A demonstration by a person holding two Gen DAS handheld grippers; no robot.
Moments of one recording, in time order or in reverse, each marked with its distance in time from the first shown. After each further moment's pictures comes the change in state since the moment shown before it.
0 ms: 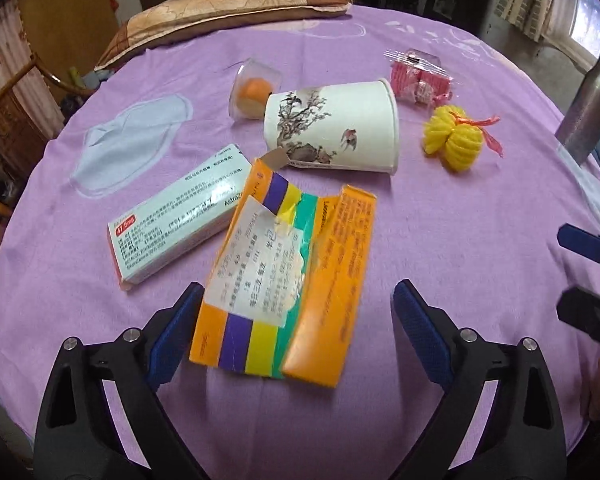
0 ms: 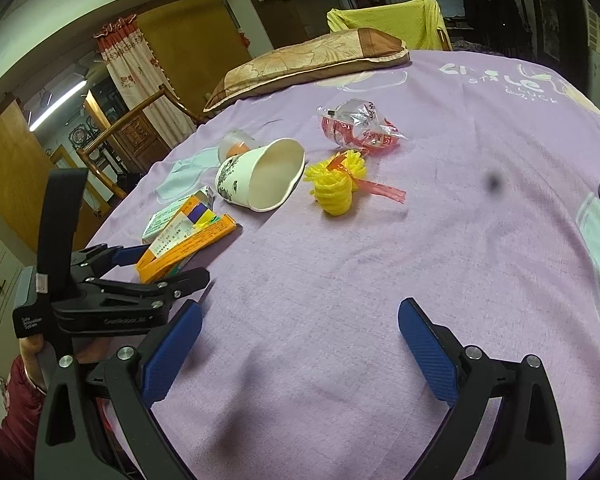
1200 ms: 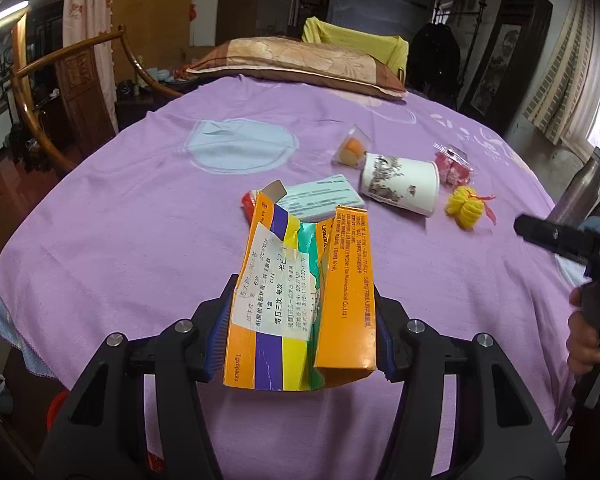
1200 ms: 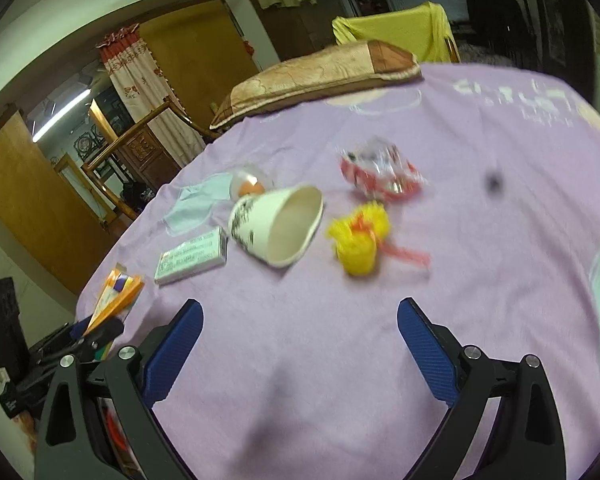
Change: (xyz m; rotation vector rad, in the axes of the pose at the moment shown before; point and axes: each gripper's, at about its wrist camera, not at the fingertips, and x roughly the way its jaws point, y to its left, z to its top) left arm -0.089 0.066 -0.066 -0.266 -0.250 0.001; right arm 0.009 0.016 0.051 -0.007 -0.031 0.009
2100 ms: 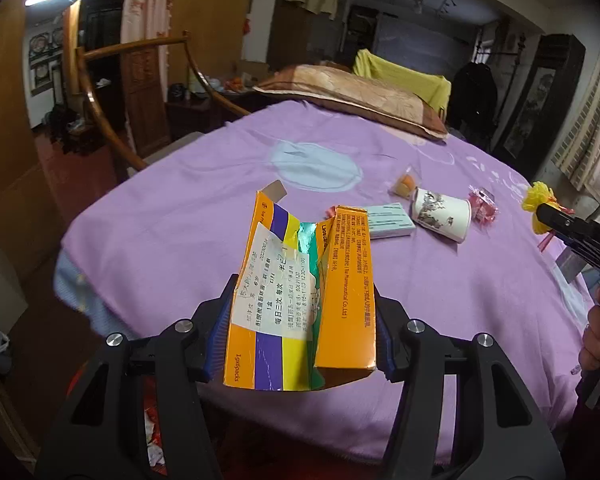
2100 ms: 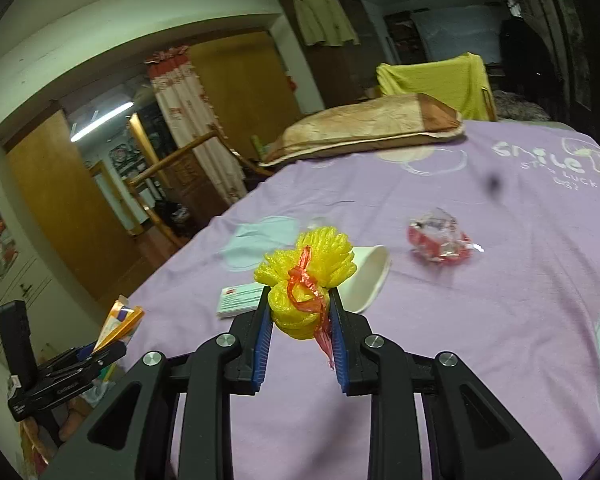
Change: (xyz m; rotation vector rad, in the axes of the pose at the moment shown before) left arm -0.076 0.049 -0.022 -0.132 -0.095 0.115; right arm -0.040 0.046 0.005 -0.090 -0.143 0.135
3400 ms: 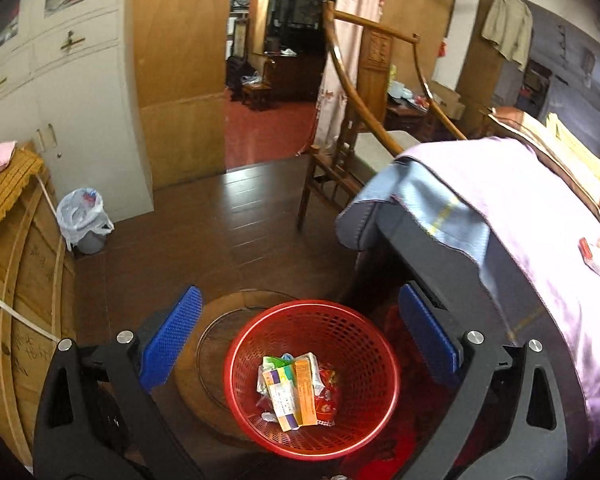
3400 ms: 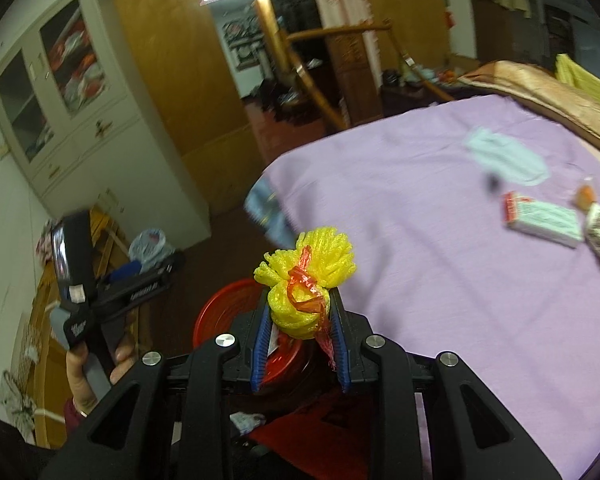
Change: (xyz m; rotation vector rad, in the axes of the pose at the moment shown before) left arm -0.062 0.226 -0.114 -0.425 -0.041 0.487; right arm 0.071 0.271 -0.120 -0.397 0.378 0.264
